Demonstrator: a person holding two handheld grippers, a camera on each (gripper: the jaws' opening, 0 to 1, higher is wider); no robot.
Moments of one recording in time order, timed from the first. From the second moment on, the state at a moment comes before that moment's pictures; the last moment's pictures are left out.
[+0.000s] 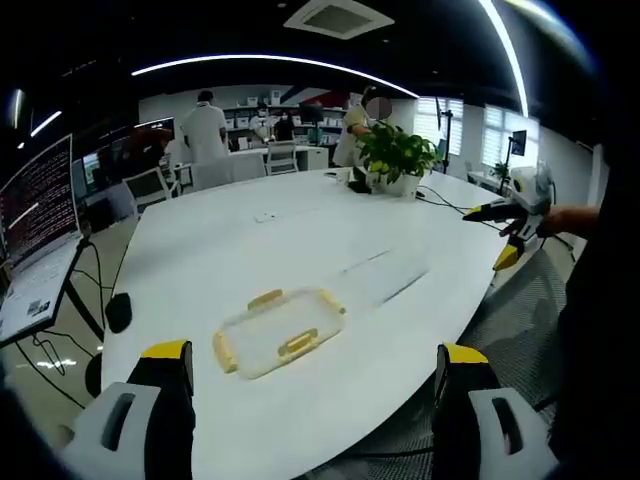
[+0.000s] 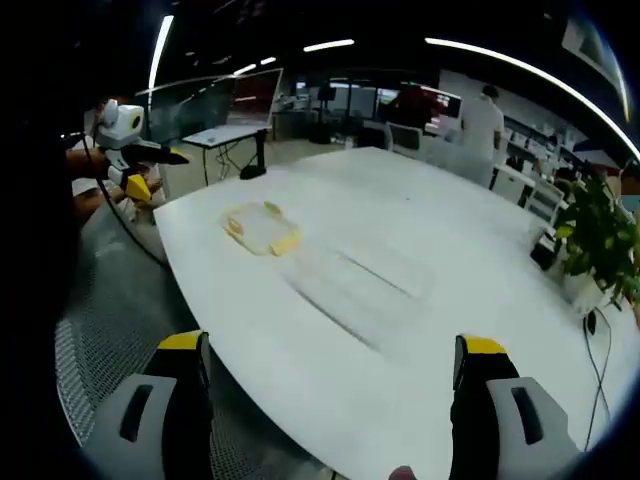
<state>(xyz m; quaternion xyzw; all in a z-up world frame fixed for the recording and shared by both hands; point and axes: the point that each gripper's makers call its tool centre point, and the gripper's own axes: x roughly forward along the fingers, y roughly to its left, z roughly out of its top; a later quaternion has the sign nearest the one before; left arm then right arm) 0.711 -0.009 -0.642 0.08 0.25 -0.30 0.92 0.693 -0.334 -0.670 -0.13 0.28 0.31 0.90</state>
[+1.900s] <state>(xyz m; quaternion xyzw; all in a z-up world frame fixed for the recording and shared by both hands) 0.710 -0.013 -0.638 0.07 0.24 -0.30 0.92 0.693 -0.339 -0.670 -0.13 0.28 0.30 0.90</state>
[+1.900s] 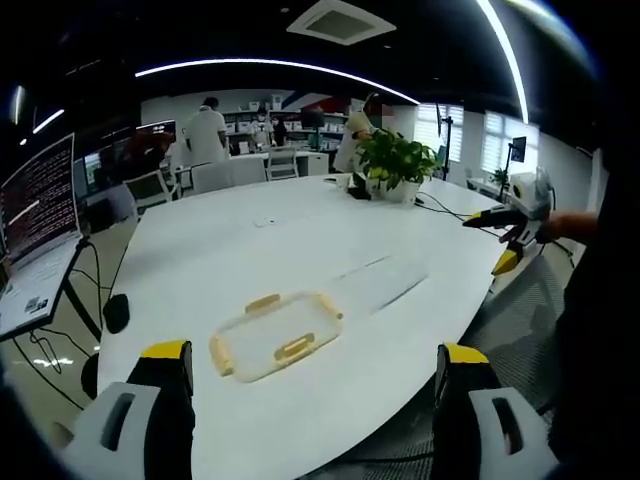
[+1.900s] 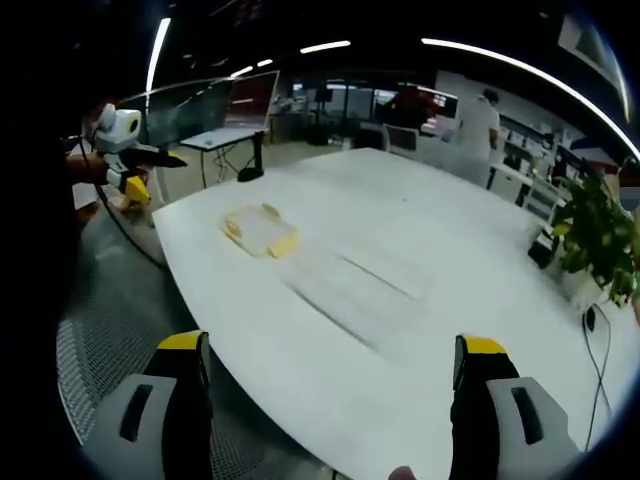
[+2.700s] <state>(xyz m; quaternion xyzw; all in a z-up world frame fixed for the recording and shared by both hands) 0.715 -0.009 -0.640 0.08 0.24 -0.30 0.92 0.697 -0.339 -0.668 -0.13 0.29 0.32 0.89</state>
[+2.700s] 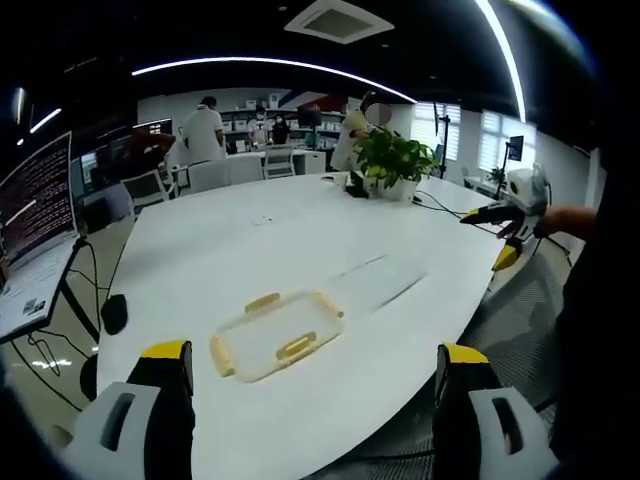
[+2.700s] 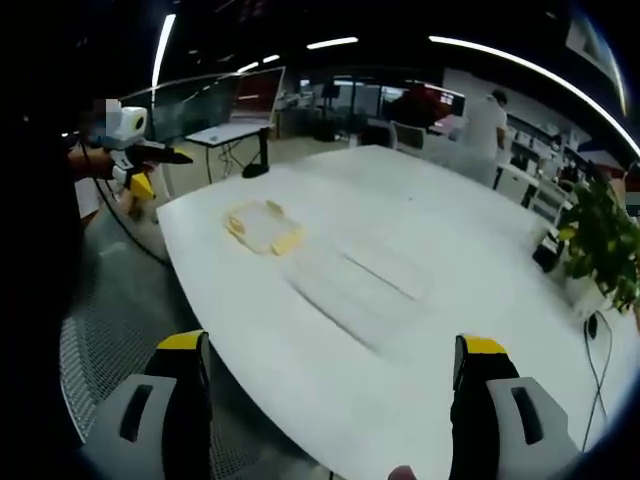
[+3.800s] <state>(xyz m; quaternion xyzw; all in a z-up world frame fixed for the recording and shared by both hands) 0.747 0.020 -0.644 0.13 0.27 -0.34 0.89 0.743 -0.316 -0.656 -0.20 0.29 0.40 0.84</state>
